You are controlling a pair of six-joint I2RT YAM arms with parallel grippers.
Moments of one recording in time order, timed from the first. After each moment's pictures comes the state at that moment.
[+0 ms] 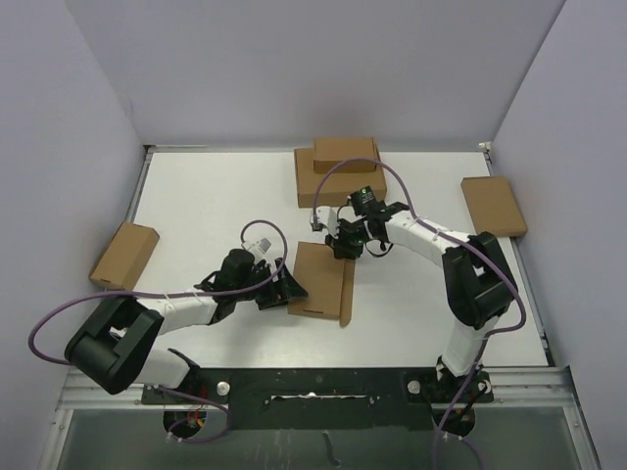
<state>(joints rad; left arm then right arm) -0.58 1.38 0.41 0.31 0.40 -0.91 0.51 1.80 1.23 -0.50 -0.49 -0.78</state>
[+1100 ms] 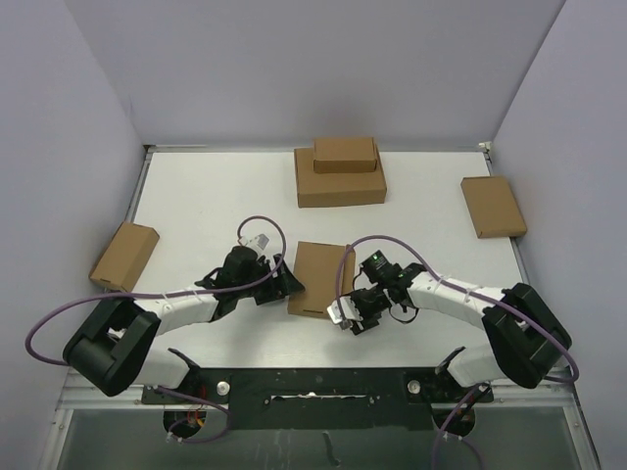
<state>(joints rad) -0.59 1.36 0.45 0.23 0.26 -0.89 0.68 1.38 0.65 -0.49 -0.67 -1.33</state>
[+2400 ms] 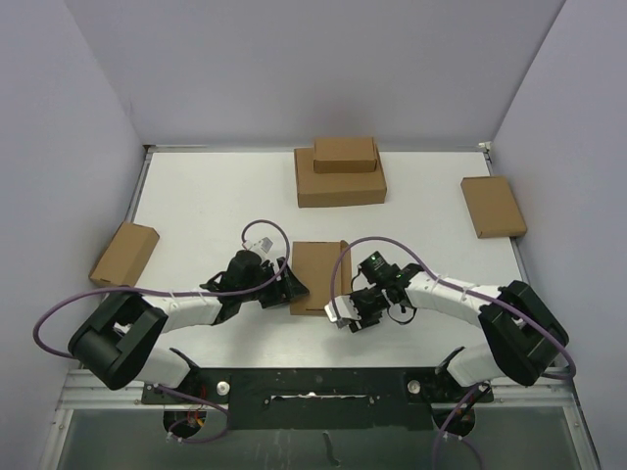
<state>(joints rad) -0.64 1.41 0.42 0.32 0.26 -0.94 0.69 1.41 0.65 -0.47 -0.58 -1.27</state>
